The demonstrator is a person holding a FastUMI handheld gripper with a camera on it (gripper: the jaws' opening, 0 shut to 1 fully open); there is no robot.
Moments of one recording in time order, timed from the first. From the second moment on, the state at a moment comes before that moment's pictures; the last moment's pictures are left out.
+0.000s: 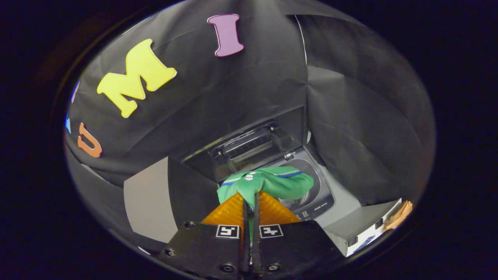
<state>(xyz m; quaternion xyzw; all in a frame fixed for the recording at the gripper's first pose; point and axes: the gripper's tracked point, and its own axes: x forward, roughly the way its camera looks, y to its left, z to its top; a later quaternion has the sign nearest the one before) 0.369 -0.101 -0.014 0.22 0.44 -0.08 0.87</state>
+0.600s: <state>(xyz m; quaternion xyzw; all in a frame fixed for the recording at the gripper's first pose) 0.399 -0.110 -0.092 0.19 0.46 -0.05 0.86</state>
